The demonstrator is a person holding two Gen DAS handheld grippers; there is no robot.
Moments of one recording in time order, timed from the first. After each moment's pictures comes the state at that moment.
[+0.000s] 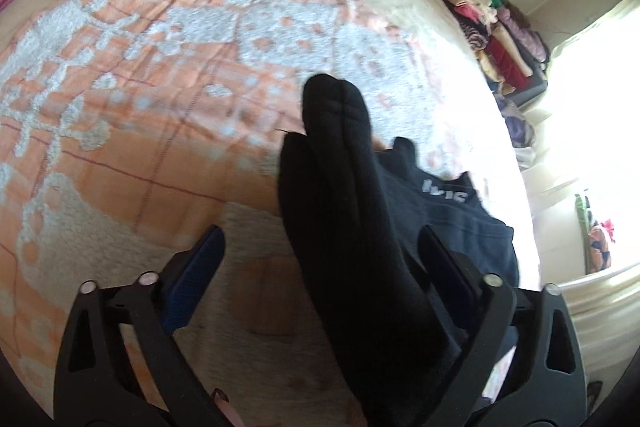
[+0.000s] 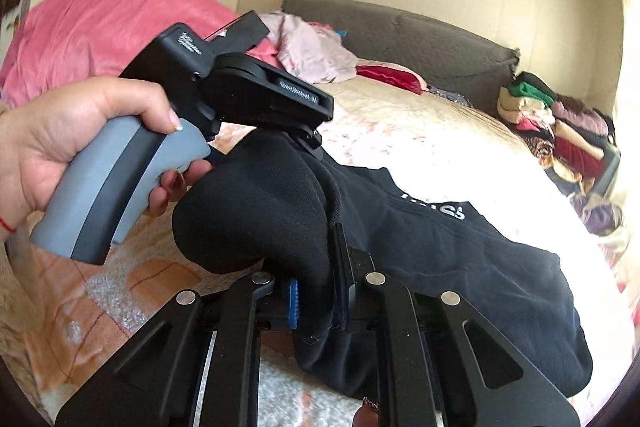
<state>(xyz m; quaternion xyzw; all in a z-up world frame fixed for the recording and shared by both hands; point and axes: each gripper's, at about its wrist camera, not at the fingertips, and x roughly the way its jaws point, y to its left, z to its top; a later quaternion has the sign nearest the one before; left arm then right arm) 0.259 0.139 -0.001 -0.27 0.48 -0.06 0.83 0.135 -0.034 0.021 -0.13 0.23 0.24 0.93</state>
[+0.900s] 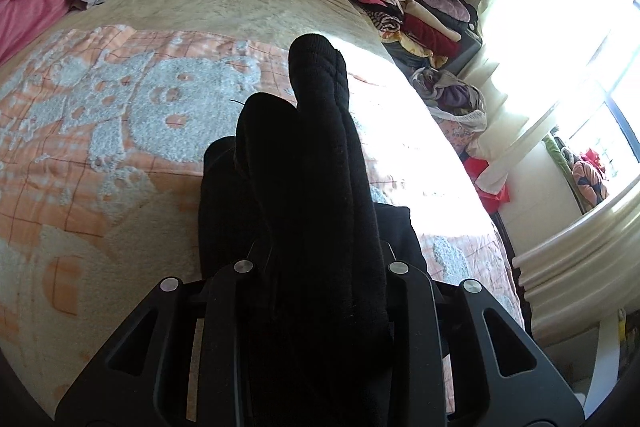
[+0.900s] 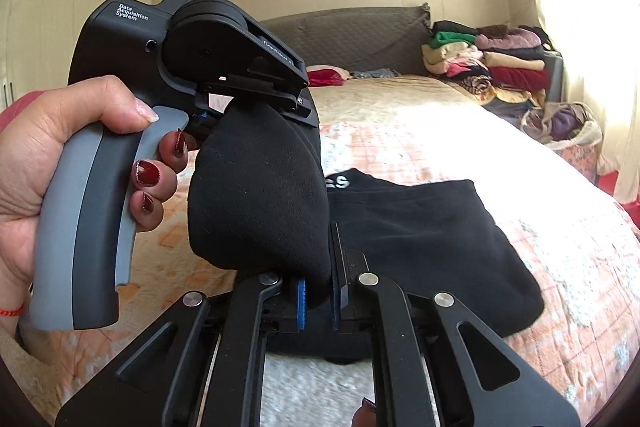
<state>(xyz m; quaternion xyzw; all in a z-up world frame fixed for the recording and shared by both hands) 0.264 -0.048 0.064 -0.17 0.42 -0.14 0.88 0.118 -0.170 0.033 0.03 0.24 0.15 0.96</state>
